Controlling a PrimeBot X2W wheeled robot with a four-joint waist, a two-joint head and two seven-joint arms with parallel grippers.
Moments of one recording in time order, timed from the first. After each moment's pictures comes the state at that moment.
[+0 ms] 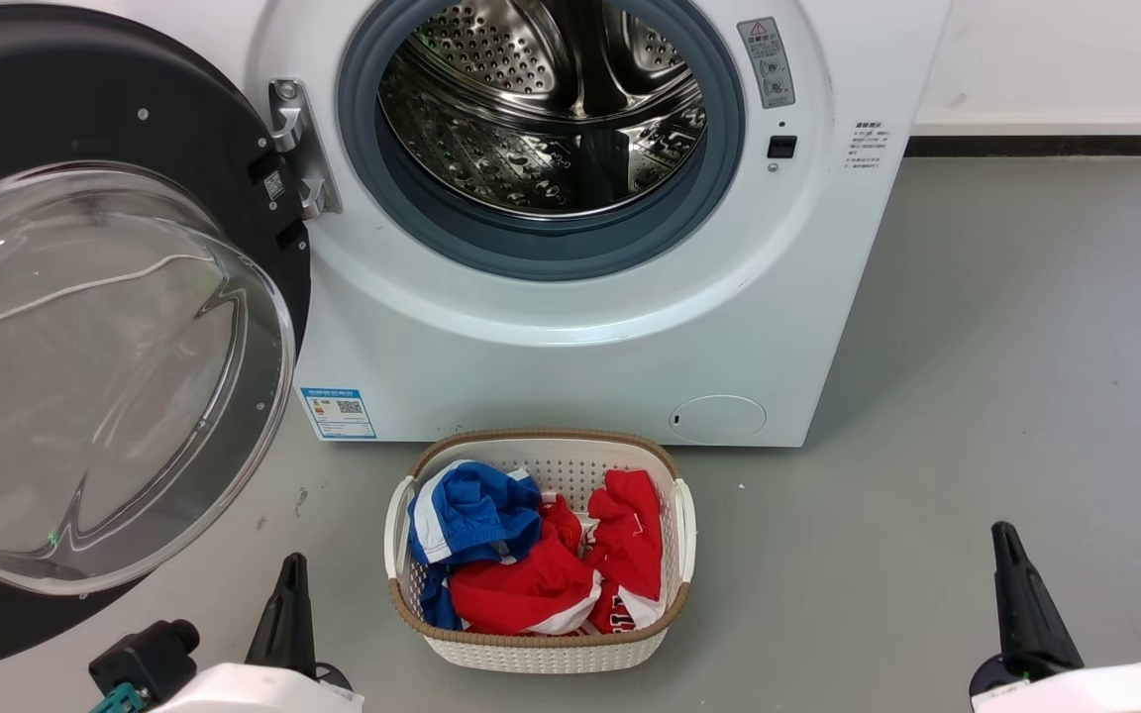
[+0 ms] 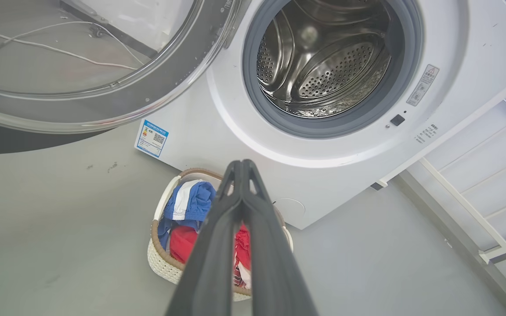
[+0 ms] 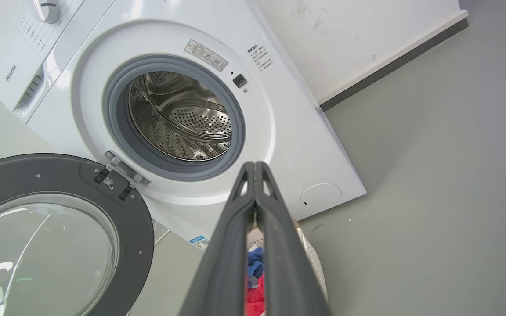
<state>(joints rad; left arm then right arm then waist) 0.05 0.05 0.02 0.19 -0.59 -0.05 -0.14 0.11 -0.07 -0.03 0.08 0.68 0.13 -0.16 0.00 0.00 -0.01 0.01</state>
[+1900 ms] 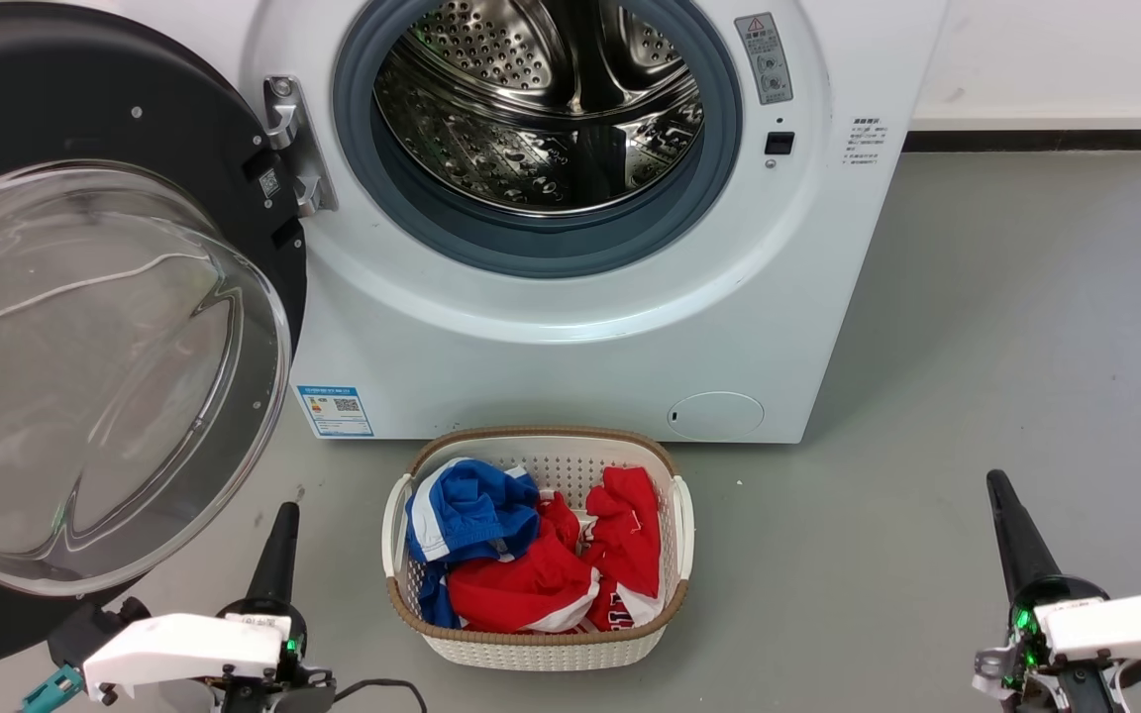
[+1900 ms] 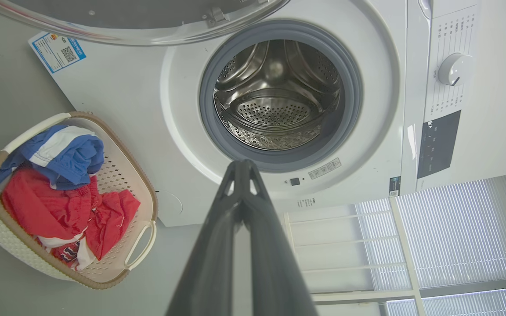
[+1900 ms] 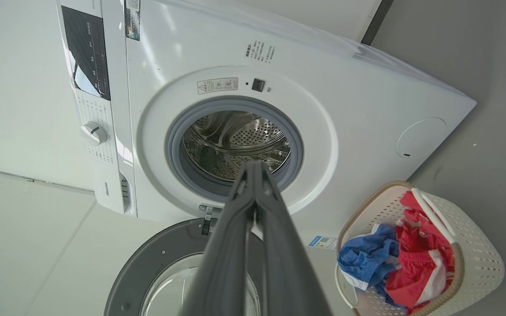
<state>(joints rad) -0.05 0.05 0.08 0.23 -1.30 -0.11 0.04 -0.03 -0.08 -0.05 0.19 1.35 0.13 0.00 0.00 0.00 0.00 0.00</state>
